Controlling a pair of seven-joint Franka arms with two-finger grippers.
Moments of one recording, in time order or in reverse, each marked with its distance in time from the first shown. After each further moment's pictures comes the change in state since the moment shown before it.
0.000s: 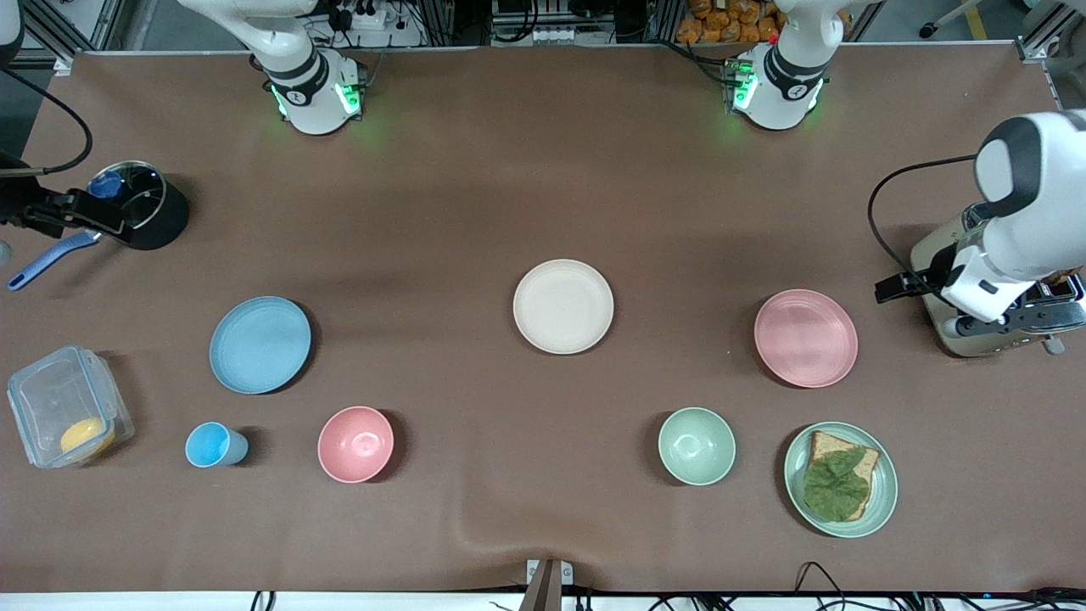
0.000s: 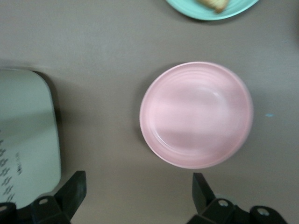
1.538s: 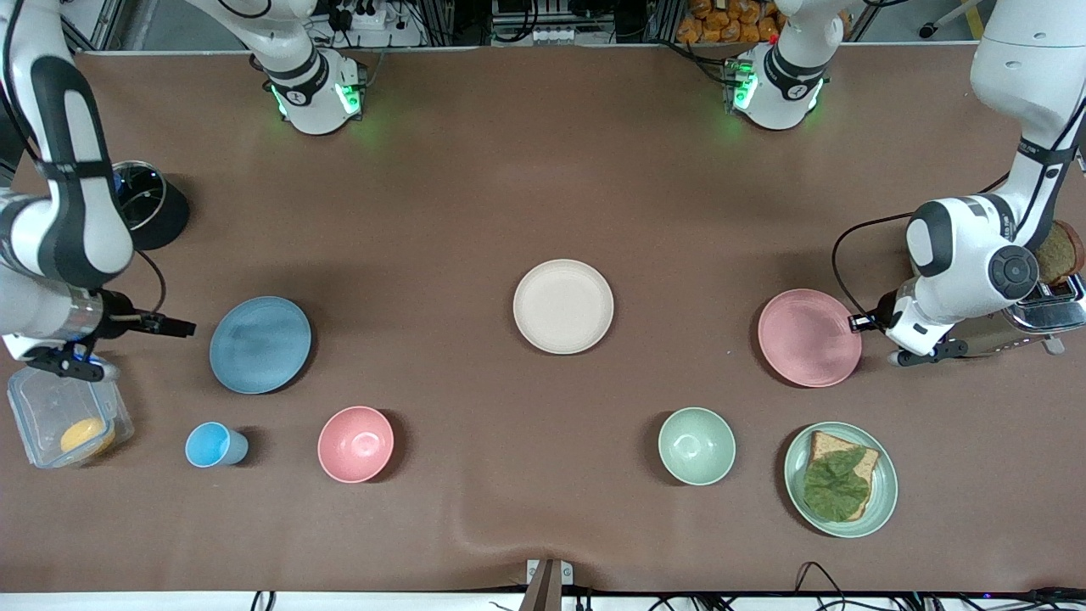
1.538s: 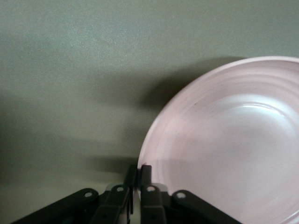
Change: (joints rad) left arm 0.055 0.293 -0.013 -0.032 0.003 0.315 0.006; right arm -0.139 0.438 -0.002 -0.177 0.001 0.474 -0.001
